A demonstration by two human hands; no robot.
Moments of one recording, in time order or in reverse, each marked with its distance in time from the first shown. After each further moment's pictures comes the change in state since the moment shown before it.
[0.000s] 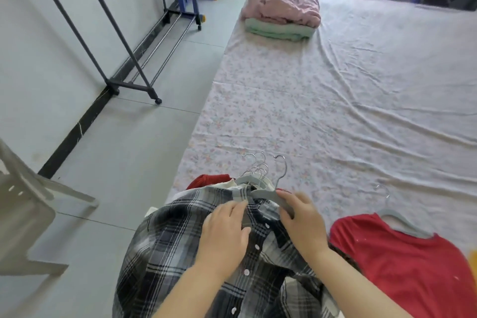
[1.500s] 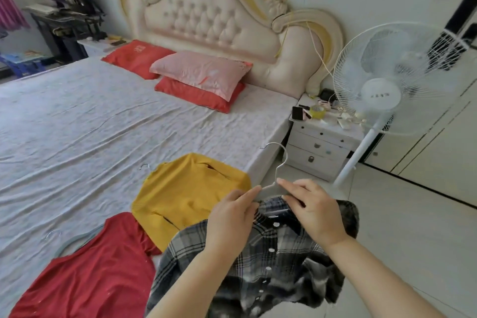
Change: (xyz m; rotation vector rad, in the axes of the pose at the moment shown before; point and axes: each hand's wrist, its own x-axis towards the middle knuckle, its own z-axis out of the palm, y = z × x) left_hand -0.391 0.628 0.264 -0.263 -0.327 1.212; right_hand -0.648 0.332 -0.462 -0.424 1.024 0.490
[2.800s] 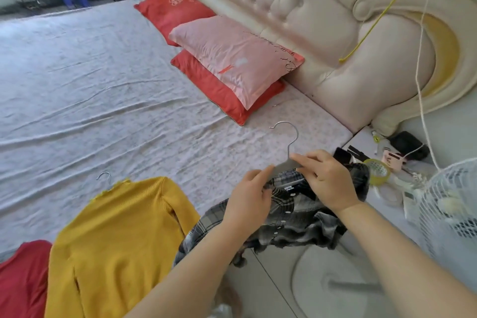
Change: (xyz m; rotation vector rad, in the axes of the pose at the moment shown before) left_hand 0.464 -0.066 0.204 -0.127 -0.065 -0.432; right_hand 0.418 0.360 0.194 0.120 -0.324 -0.314
